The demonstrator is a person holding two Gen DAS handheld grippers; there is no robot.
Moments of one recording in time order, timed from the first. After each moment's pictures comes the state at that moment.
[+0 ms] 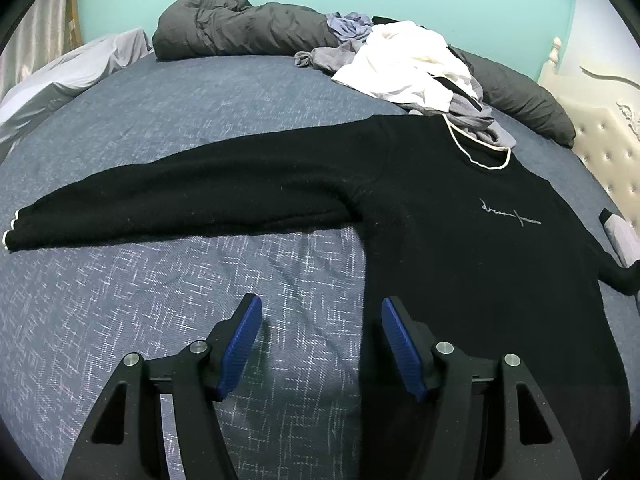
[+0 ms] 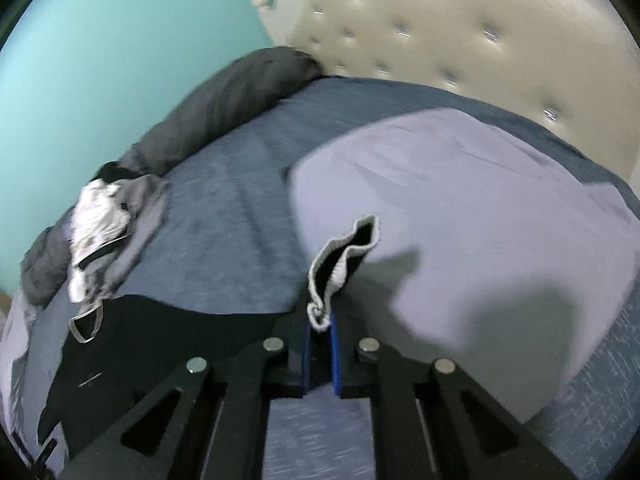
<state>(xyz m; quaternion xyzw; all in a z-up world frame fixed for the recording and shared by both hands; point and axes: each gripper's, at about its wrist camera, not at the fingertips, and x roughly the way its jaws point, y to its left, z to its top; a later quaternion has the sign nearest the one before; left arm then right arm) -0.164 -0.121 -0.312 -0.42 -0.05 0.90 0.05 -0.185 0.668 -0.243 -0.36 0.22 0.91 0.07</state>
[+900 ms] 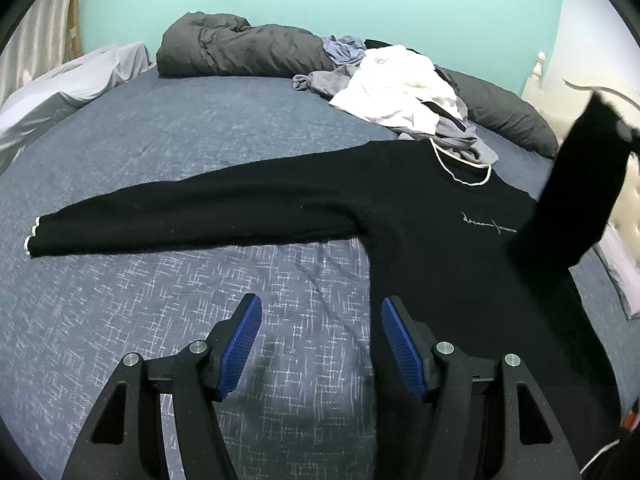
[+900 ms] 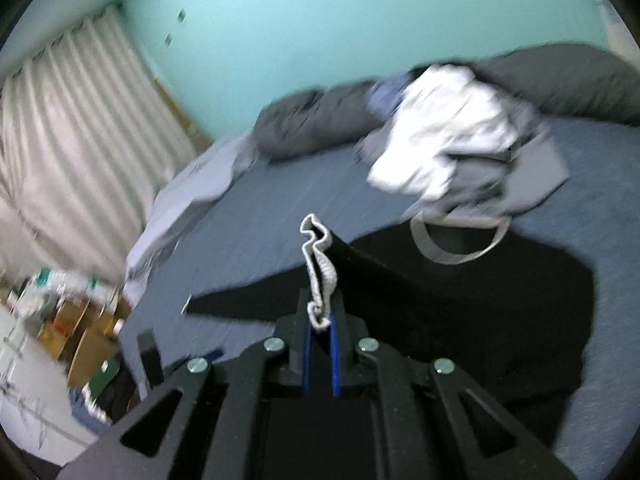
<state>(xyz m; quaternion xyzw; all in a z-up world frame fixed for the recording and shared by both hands) -0.130 -0.151 -0.281 -0.39 -0.06 0.92 0.07 -0.196 0.178 -0.154 -0.40 0.11 0.83 -0.37</state>
